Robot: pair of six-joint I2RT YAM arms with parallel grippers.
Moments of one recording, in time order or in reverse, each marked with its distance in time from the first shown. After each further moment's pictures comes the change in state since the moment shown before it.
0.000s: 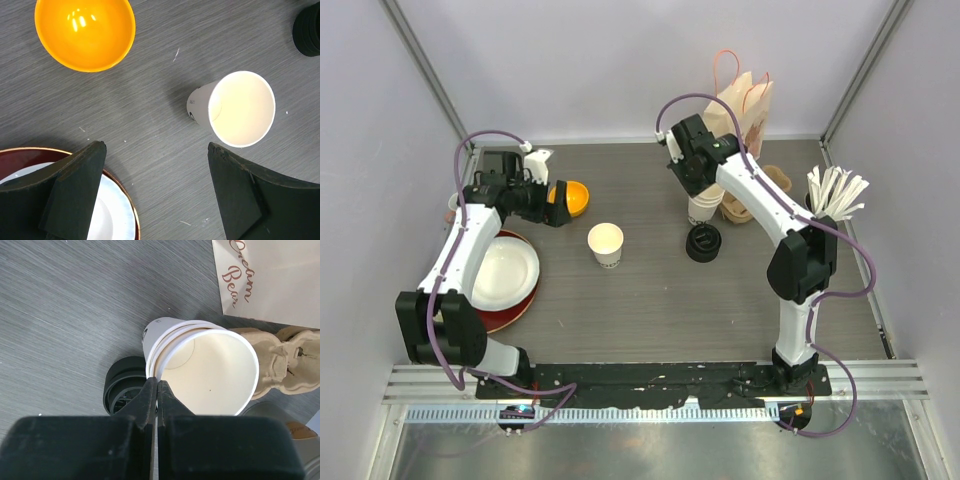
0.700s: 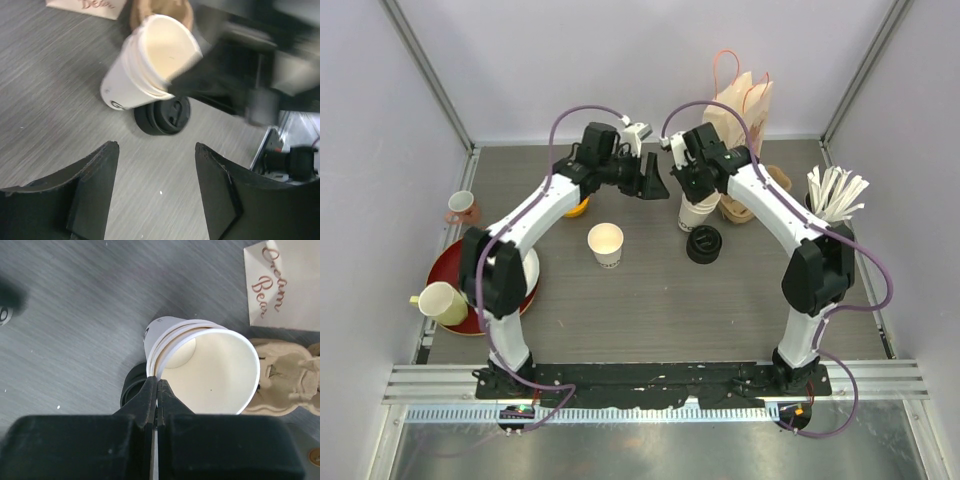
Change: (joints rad) left arm -0.436 0.341 0.337 0.318 0.191 -0.368; right arm -0.015 -0.106 -0.174 0.140 -0.149 -0.019
